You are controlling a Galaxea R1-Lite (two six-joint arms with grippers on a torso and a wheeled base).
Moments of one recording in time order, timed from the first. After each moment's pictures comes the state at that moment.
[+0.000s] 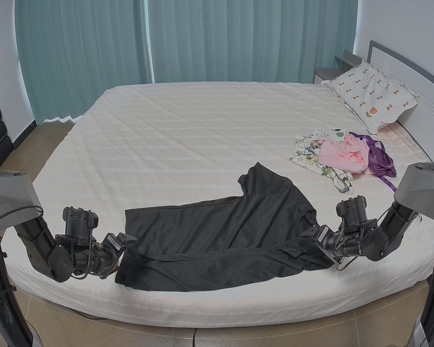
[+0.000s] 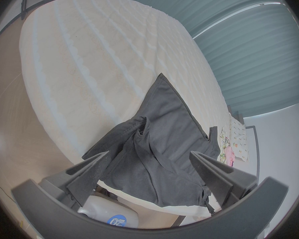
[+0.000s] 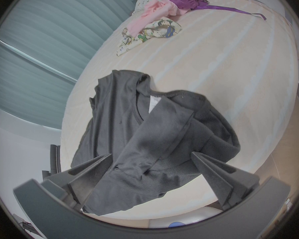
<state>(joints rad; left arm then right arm) -0.11 2.10 -0.51 -0.80 -0.15 -1.02 0.24 2.24 -0.74 -0.67 0.04 0.90</state>
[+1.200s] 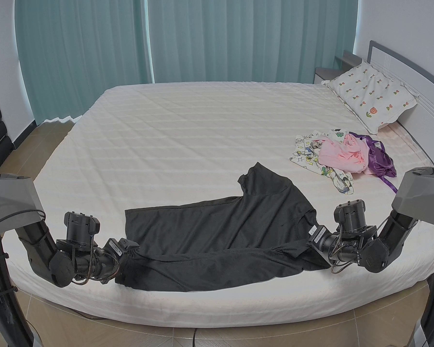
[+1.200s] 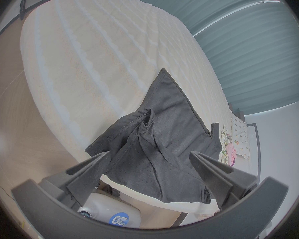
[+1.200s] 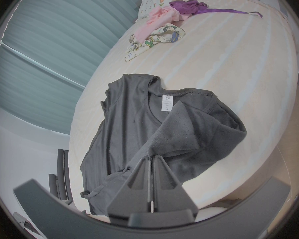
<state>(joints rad) -0.13 2.11 -0.46 -0.84 -0.15 -1.02 0.31 2.22 -0.65 -0.85 -0.02 0.98</state>
